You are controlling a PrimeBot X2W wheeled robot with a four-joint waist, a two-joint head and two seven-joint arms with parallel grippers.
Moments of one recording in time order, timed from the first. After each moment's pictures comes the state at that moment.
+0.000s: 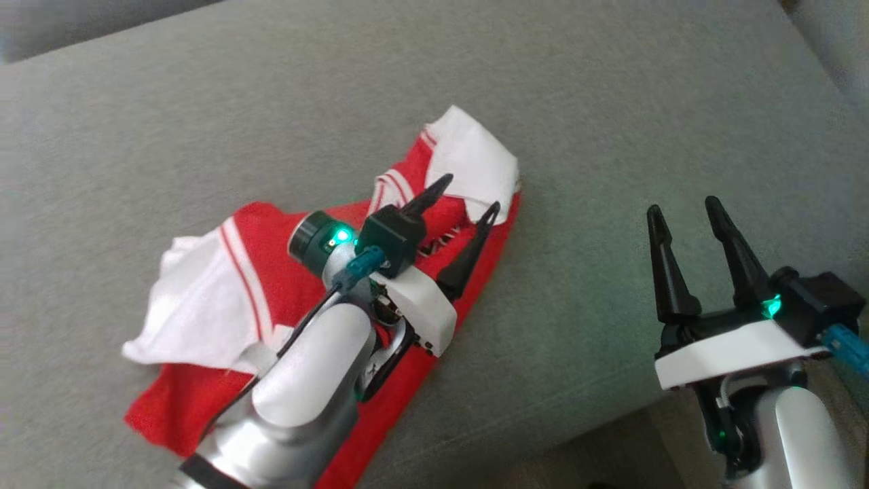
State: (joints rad) left arm -0.57 0.05 -0.76 0.48 -0.31 -0.02 -0.18; right arm -0.06 -0.05 0.07 -0.06 0.18 0.13 0.00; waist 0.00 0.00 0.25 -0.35
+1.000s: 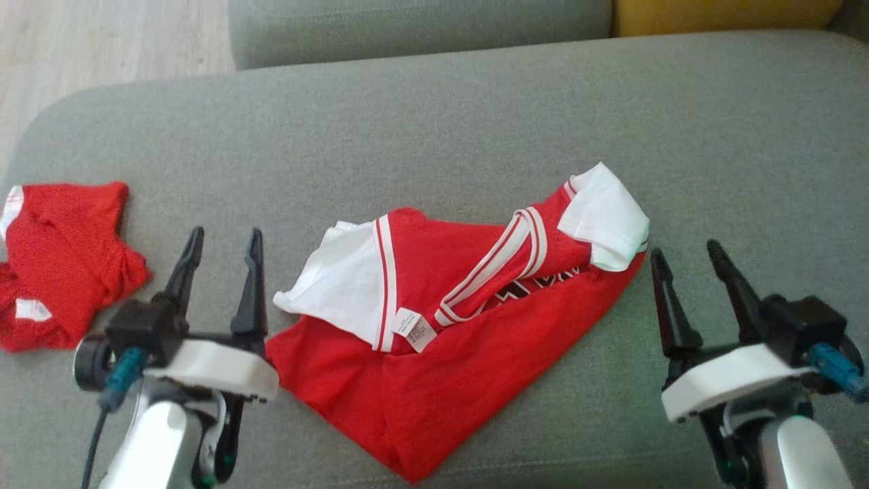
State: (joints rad) left arm -0.14 0.25 -0.31 0.13 -0.33 0.14 -0.25; right arm 0.00 -0.05 0.03 -0.04 0.12 0.13 0.06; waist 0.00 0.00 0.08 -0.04
